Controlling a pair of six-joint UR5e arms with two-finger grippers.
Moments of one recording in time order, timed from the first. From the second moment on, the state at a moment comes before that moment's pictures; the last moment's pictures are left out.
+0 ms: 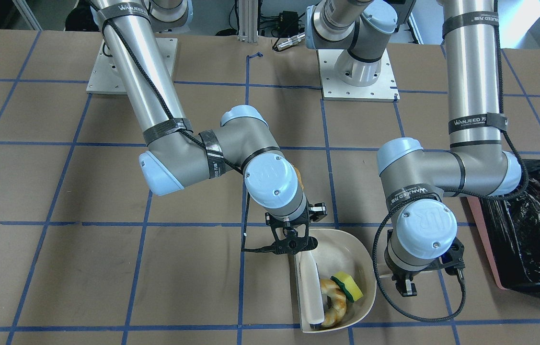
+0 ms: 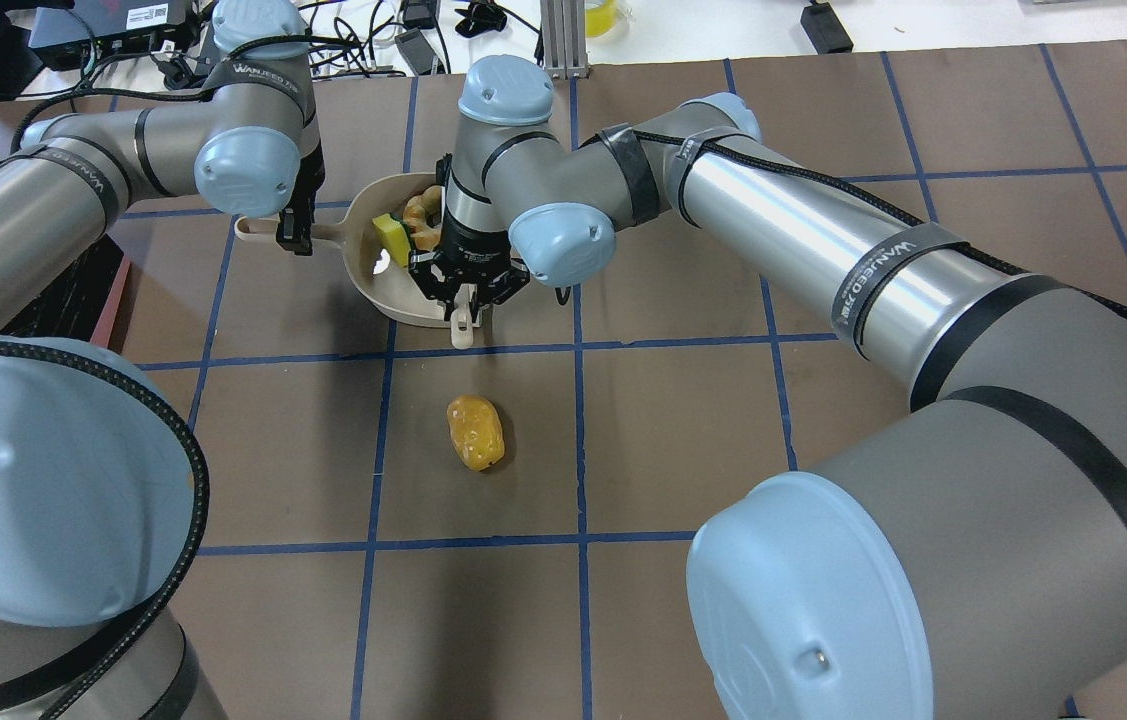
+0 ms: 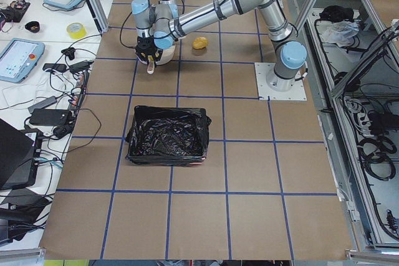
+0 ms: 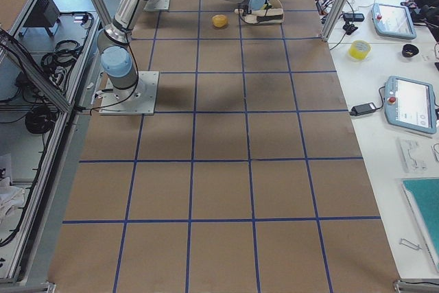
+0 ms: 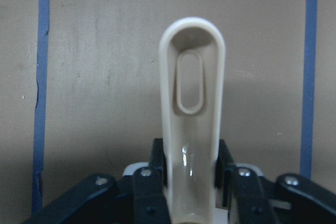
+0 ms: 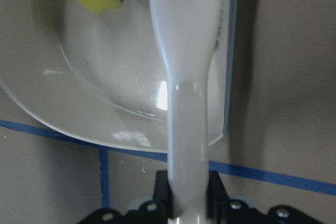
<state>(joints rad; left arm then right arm) -1.53 -2.18 -1.44 -1.11 1.82 -1.57 2.00 -0.86 1.29 -2.01 -1.23 0.36</state>
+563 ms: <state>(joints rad) -1.53 -2.18 -1.44 -1.11 1.82 -1.57 1.98 -0.92 1.29 -1.89 -1.33 0.37</state>
